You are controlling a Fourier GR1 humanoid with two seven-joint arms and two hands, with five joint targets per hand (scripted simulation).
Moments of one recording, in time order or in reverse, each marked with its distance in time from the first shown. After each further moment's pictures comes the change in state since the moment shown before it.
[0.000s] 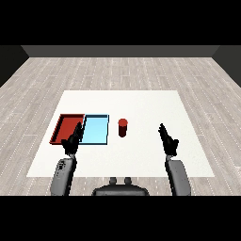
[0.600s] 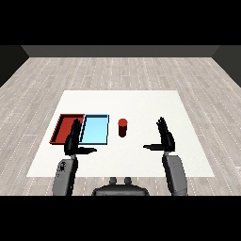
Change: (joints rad) left arm 0.006 -0.057 0.021 -0.057 0.028 -0.039 -0.281; right arm -0.082 0.046 -0.041 0.035 -0.072 0.070 -0.236
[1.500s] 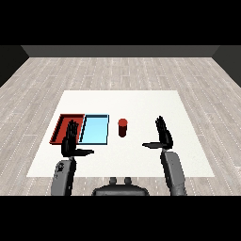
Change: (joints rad) left arm 0.016 0.005 0.045 0.030 0.053 -0.067 -0.165; right arm -0.067 0.005 -0.026 0.123 -0.020 0.041 -0.120
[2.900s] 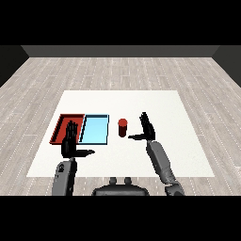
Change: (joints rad) left arm 0.019 -0.026 -0.003 -0.031 0.005 0.025 0.003; right arm -0.265 0.063 0.091 0.392 -0.133 -0.109 -0.042
